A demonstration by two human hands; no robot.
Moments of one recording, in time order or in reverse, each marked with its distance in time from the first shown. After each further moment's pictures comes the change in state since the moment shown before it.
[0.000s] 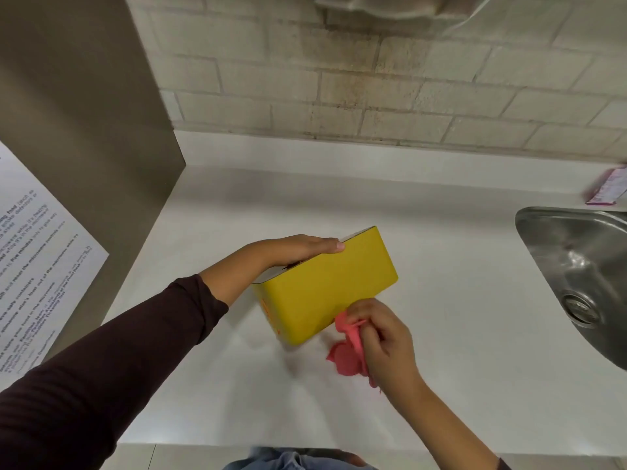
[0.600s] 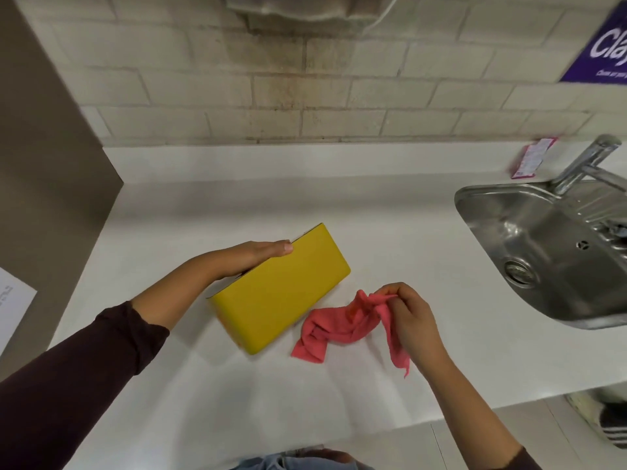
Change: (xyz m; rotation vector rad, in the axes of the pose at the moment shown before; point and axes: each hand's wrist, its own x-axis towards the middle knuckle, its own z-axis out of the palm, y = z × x) left_hand 0.001 0.000 0.001 -0.015 0.026 0.031; right_hand -0.003 0.014 -0.081 0.013 0.258 0.489
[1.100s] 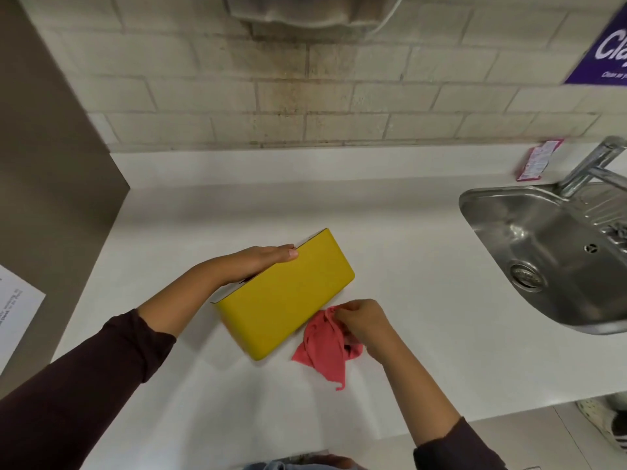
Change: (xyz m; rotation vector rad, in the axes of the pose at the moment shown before) left_hand -0.005 0.005 0.005 -0.004 0.004 0.024; right_hand 0.023 0.000 0.057 -0.279 -0.230 0.489
